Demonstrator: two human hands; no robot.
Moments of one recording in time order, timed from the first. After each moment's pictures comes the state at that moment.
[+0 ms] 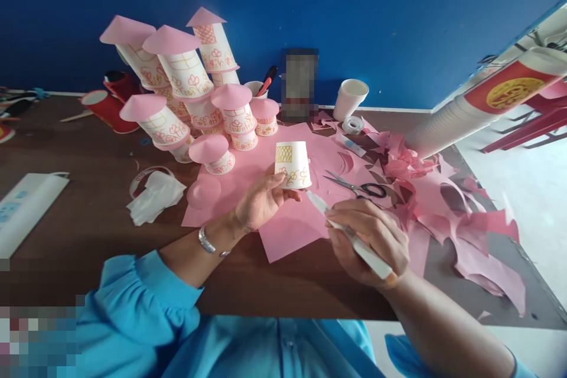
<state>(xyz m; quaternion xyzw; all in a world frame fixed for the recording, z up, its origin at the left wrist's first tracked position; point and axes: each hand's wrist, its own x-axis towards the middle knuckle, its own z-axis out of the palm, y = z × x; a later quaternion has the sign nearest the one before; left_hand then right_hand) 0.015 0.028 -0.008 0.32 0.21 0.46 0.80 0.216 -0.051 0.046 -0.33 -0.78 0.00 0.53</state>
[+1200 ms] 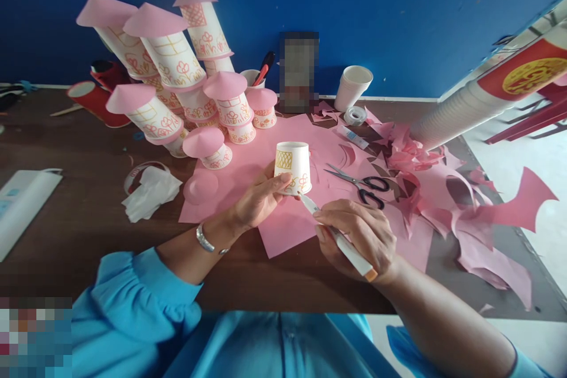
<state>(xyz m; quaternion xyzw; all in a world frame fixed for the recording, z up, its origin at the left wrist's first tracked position) 0.017 0.024 -0.006 0.39 0.26 0.42 0.77 0.209 -0.049 0.040 -0.33 -0.81 -0.03 0.48</state>
